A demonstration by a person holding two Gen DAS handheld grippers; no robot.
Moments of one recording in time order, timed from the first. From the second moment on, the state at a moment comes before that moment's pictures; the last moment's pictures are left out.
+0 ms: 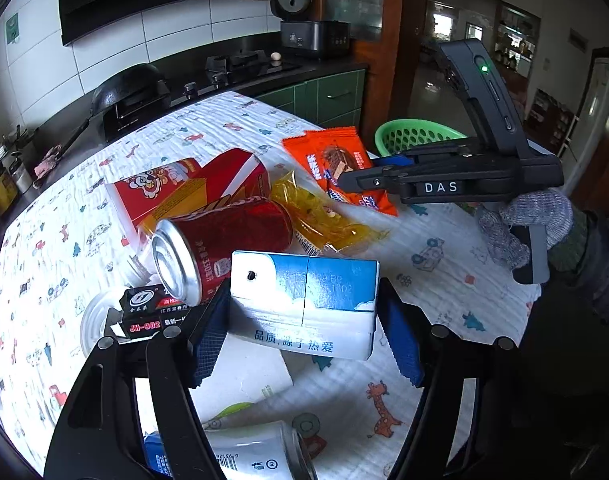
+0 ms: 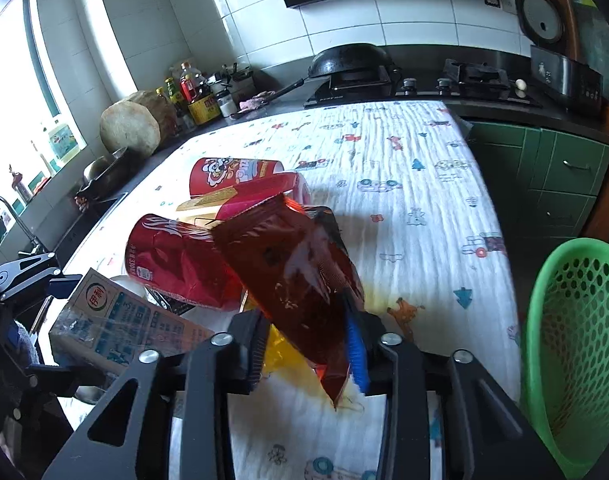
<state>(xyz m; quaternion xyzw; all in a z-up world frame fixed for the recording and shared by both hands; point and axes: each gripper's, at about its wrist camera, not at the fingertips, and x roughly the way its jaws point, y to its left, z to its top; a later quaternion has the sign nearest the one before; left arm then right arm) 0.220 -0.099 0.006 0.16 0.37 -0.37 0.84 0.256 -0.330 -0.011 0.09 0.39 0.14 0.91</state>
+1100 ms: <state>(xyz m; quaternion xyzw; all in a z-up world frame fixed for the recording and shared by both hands) 0.223 -0.183 0.043 0.14 0.35 -0.40 0.84 0.172 -0.475 0.003 0.10 0.36 -0.05 0.93</state>
